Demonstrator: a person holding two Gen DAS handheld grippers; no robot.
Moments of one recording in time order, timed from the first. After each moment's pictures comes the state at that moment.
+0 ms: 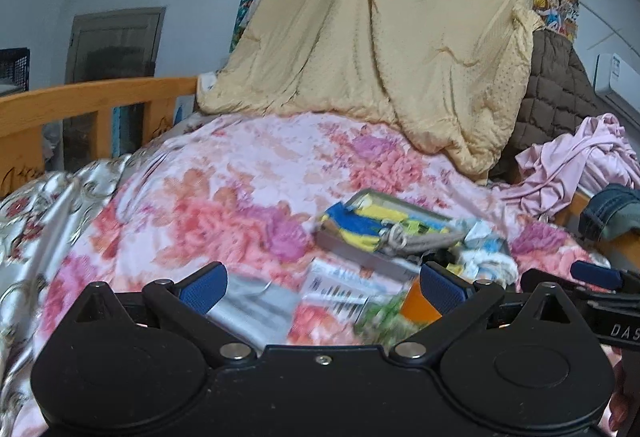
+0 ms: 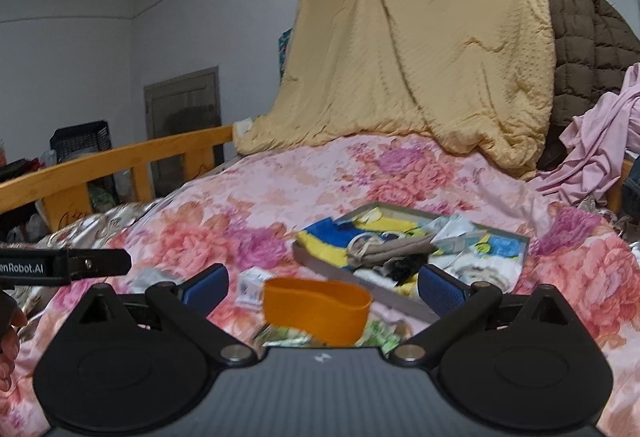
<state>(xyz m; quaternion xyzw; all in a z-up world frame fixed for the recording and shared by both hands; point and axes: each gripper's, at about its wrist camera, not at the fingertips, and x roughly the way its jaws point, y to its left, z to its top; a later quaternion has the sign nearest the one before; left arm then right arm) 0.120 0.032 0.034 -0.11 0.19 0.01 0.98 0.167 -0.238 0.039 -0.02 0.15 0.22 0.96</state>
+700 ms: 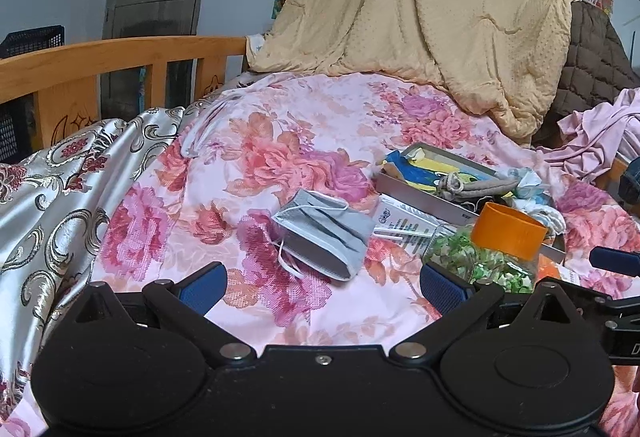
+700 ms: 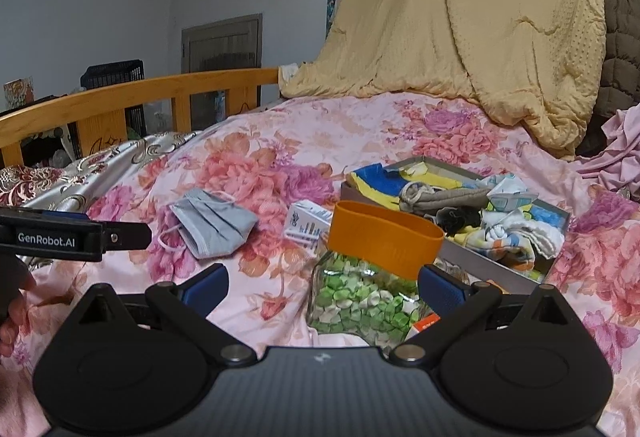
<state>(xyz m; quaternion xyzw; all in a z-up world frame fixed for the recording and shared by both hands) 0.092 0.060 -0.009 -0.10 0.24 0.06 0.96 0.145 -0.192 0.005 -0.08 0.20 0.26 0.94</state>
